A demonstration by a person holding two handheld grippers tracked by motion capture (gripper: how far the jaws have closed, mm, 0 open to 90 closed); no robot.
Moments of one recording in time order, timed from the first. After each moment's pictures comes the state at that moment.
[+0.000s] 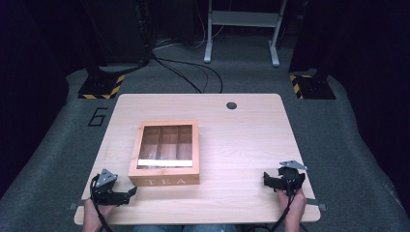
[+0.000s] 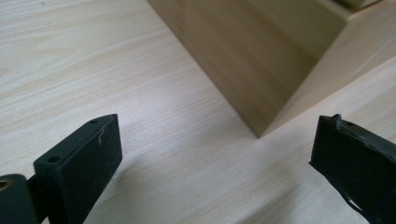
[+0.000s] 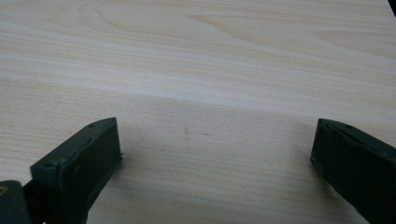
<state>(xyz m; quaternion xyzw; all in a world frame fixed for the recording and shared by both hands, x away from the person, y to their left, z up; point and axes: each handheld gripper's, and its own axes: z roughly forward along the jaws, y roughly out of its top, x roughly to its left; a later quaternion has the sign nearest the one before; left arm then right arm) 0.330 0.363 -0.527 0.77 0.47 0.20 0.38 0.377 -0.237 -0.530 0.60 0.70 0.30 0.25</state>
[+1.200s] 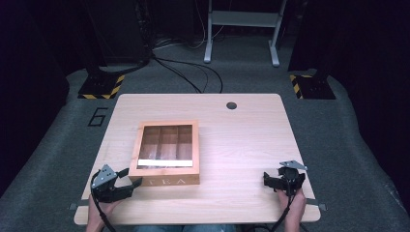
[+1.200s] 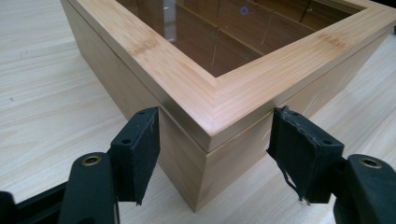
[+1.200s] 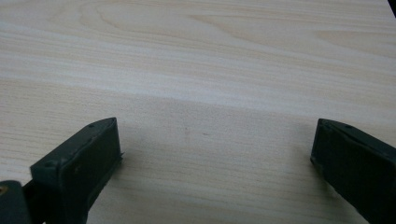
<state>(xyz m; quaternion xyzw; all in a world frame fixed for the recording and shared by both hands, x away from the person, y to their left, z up) 0.327 0.344 -0.499 0.76 0.40 0.21 0.47 0.377 -0.237 -0.530 0.60 0.70 0.30 0.25</state>
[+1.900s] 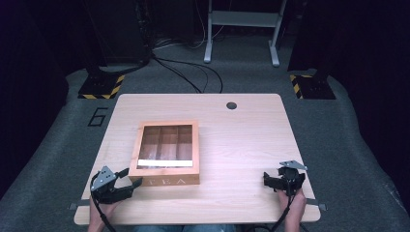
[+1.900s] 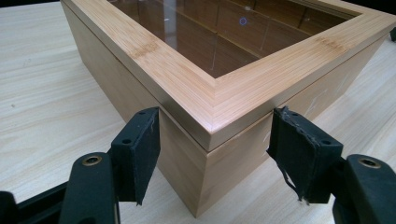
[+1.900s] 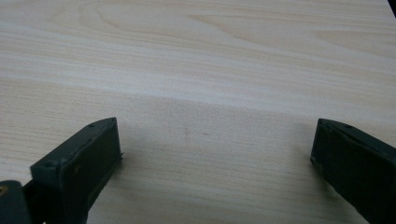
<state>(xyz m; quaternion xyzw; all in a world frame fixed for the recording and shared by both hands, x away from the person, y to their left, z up) 0.325 0.345 -0.503 0.75 0.39 0.22 0.49 0.377 -0.237 -0.530 0.60 0.70 0.30 0.25</state>
